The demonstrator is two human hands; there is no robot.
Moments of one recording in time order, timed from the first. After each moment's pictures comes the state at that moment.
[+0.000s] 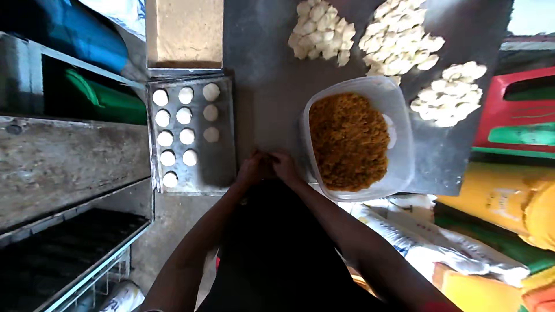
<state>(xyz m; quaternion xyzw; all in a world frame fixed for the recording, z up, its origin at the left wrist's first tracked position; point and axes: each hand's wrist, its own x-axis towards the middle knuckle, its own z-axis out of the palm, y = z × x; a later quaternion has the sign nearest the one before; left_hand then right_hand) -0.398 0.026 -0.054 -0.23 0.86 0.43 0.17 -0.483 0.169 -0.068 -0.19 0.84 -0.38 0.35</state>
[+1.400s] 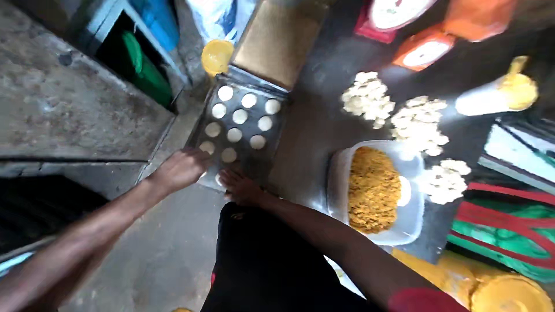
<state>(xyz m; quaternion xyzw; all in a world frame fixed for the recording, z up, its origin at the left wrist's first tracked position) -0.208 -0.225 0.130 0.00 0.99 0.12 0.09 -0.341 -0.002 -0.056 -0.73 0.60 -0.17 0.28</state>
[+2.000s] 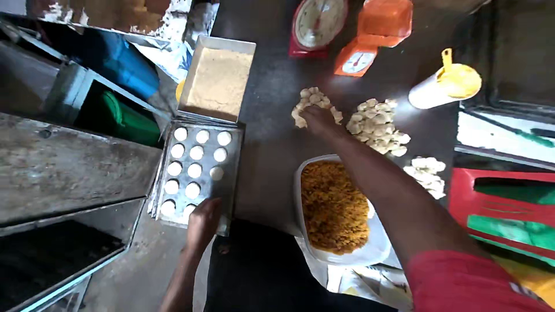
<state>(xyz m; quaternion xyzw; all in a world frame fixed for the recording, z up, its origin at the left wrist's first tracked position) -0.332 -0.037 0.089 -0.32 0.90 0.30 -0.09 -0.848 0.068 -0.007 -0.50 0.85 -0.03 0.14</state>
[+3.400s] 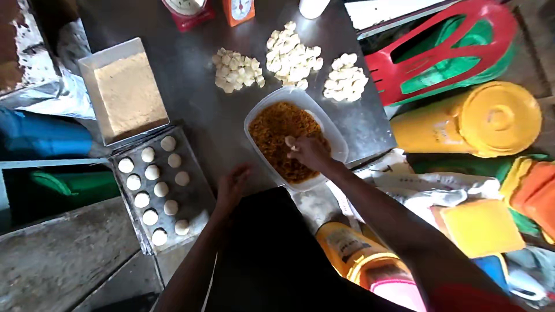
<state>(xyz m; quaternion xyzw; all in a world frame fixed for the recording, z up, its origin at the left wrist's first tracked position) -0.444 0.040 0.069 -0.15 0.74 0.64 0.13 -0.588 0.327 0.034 -0.20 0.92 -0.23 0.24</state>
